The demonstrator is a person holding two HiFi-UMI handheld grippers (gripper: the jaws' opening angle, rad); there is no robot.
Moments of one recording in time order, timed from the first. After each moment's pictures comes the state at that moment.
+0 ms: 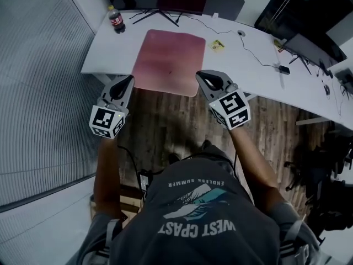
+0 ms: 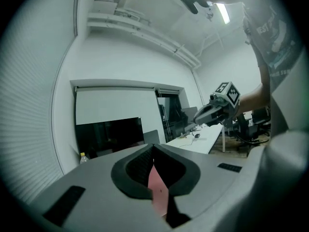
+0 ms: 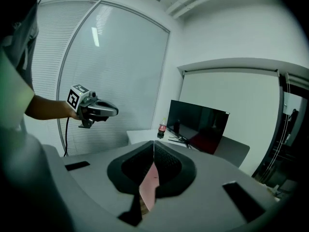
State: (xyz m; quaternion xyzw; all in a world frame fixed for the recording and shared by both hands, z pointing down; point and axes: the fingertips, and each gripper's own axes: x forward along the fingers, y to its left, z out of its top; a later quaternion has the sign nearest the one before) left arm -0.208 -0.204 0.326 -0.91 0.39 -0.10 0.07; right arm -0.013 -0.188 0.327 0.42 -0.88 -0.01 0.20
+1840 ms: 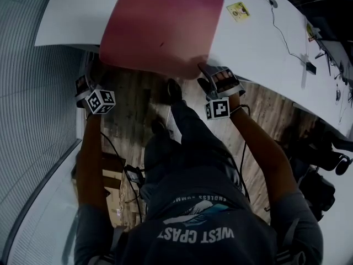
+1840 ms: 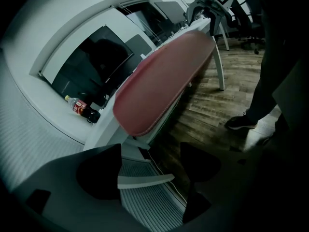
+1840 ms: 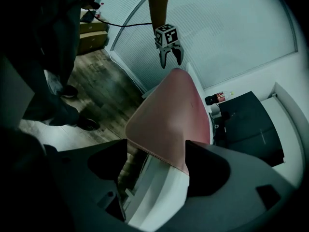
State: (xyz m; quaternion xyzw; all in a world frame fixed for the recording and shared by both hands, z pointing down) left arm -0.311 -0.316 0.753 -0.72 0.41 -0.54 0.15; right arm 0.049 -0.248 0.714 0.15 -0.73 -0.36 0.56
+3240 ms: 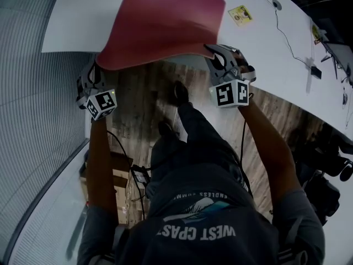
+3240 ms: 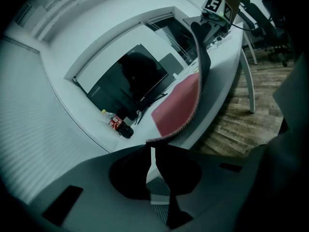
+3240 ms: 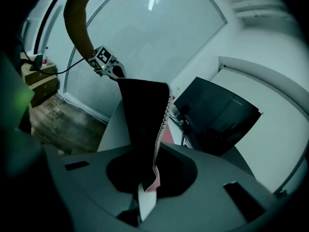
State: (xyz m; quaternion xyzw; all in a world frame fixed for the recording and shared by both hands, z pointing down) left arm -0.301 -0.361 0.625 -0.71 0.54 -0.42 0.18; right arm 0.034 -0.357 0.571 0.33 -0.83 -0.23 0.38
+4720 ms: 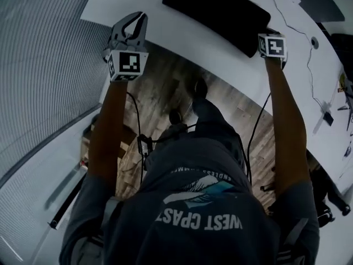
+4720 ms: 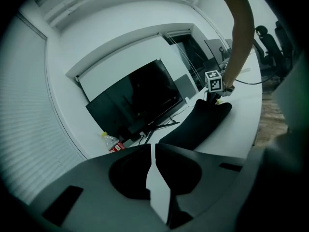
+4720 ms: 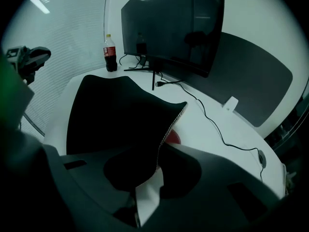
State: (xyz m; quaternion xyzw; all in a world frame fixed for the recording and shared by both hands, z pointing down) left arm -0.237 -0.450 0.496 -0.76 0.54 -0.34 0.14; right arm 0.149 -0.568 0.681 0.44 -0.76 0.18 0.44
